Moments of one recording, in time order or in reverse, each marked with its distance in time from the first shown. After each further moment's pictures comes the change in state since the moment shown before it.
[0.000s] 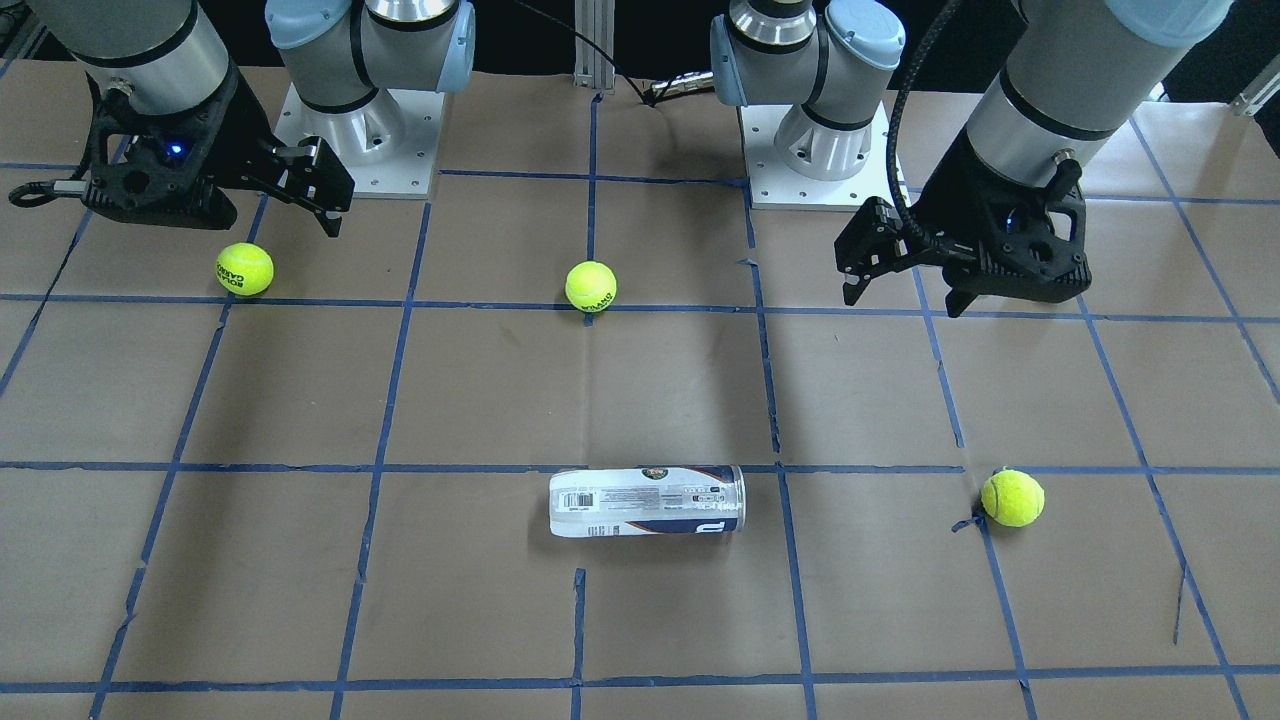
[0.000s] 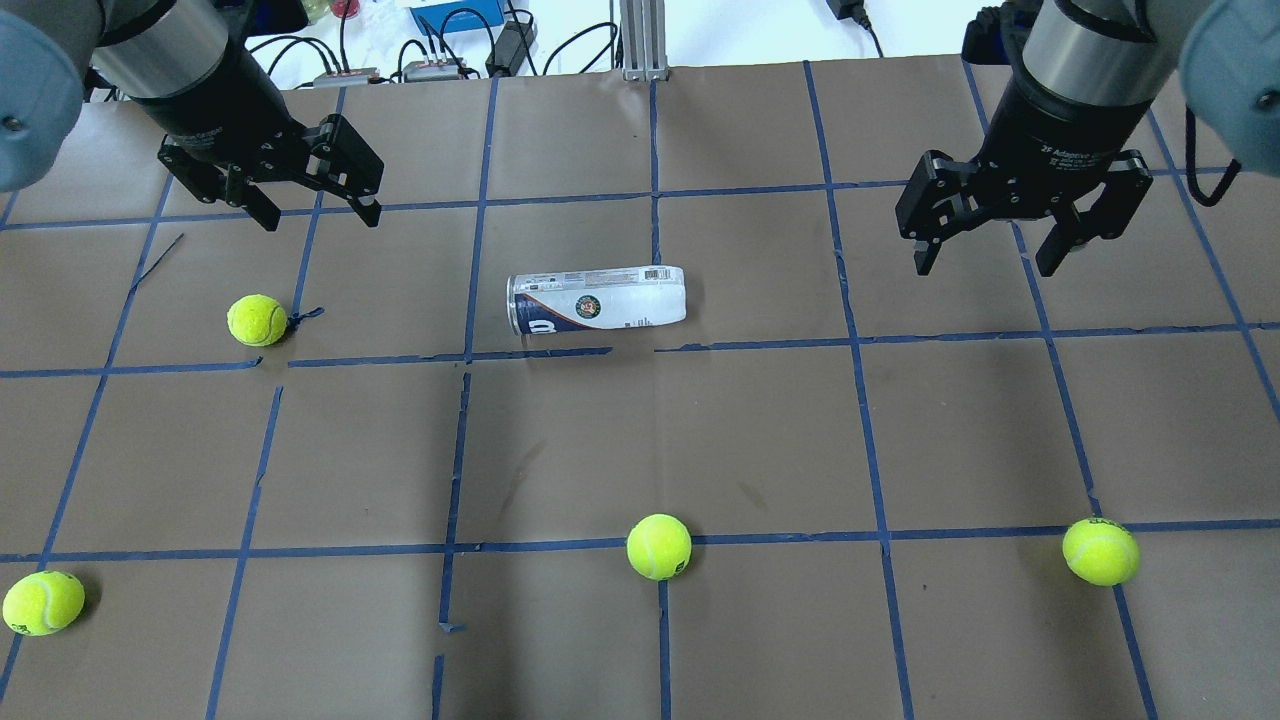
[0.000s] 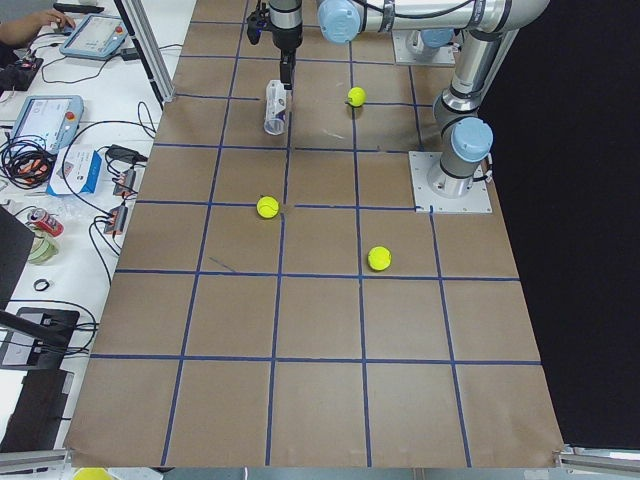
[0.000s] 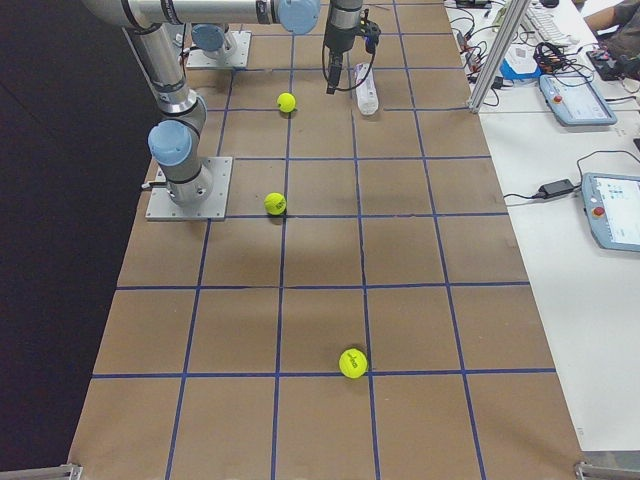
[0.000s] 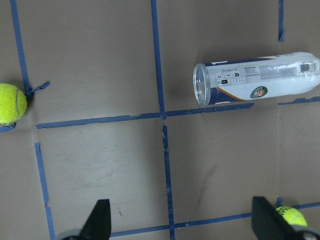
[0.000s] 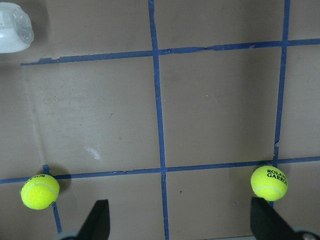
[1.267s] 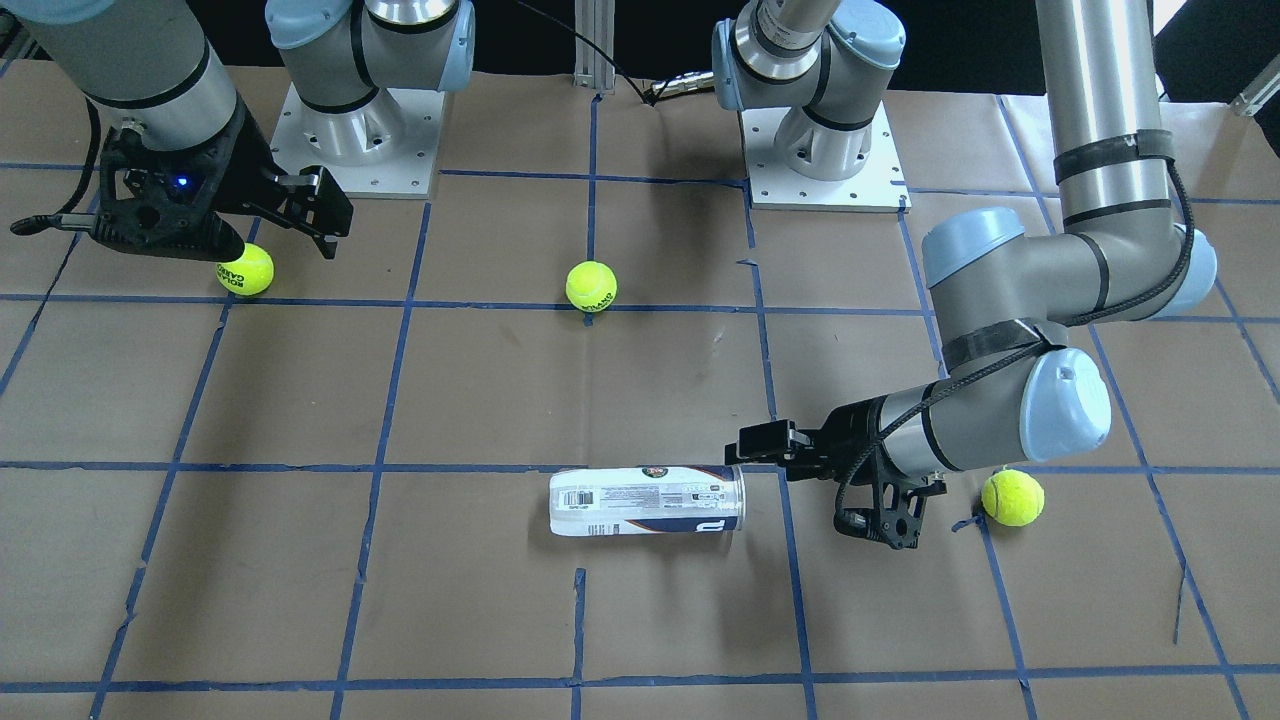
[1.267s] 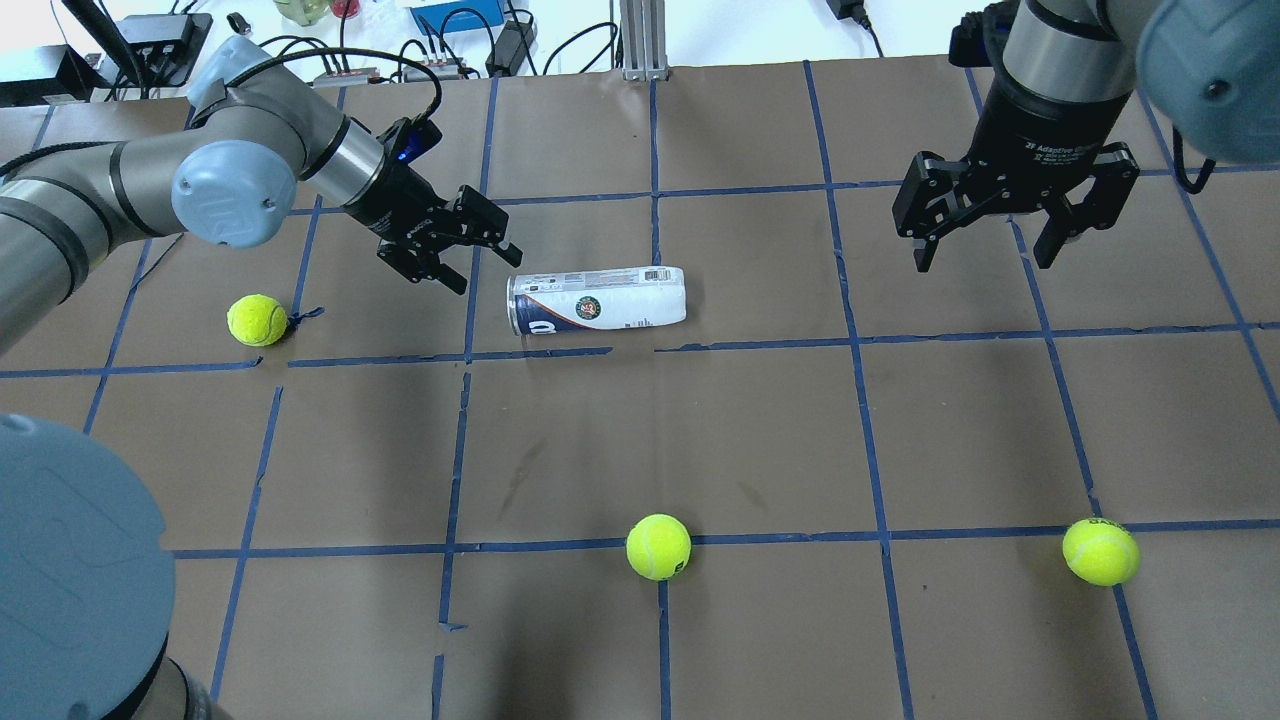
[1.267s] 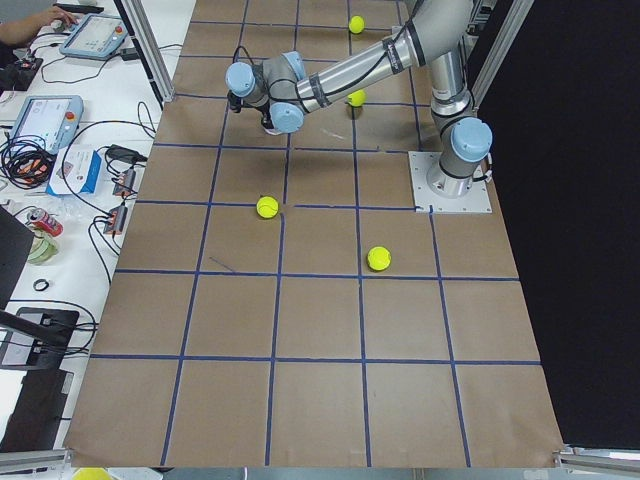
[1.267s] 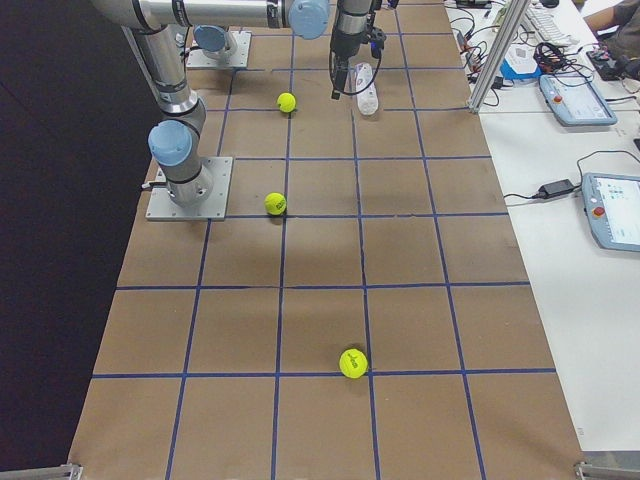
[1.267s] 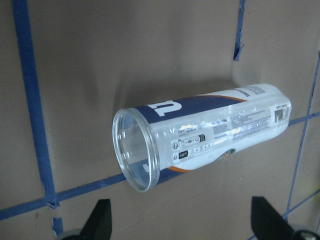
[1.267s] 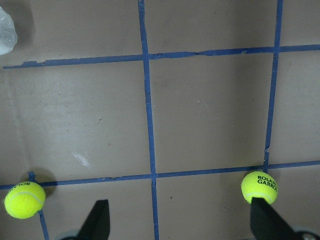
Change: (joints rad) left arm 0.033 -0.360 -0.102 0.229 -0.424 0.073; right arm 0.004 0.037 -0.009 -0.016 -0.028 0.000
